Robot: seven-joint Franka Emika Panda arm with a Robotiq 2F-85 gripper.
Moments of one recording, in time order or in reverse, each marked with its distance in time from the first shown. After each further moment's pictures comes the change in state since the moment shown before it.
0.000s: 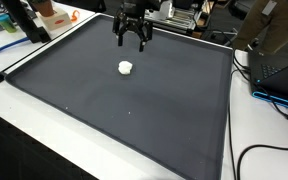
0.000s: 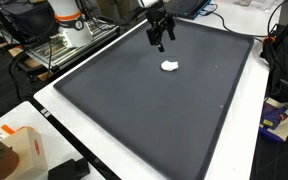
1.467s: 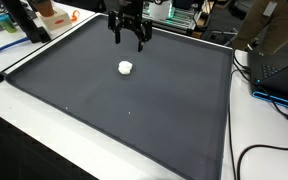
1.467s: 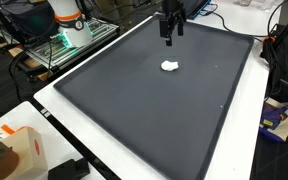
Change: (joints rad) arm -0.066 0.007 0.023 0.274 -0.367 -0.519 0.333
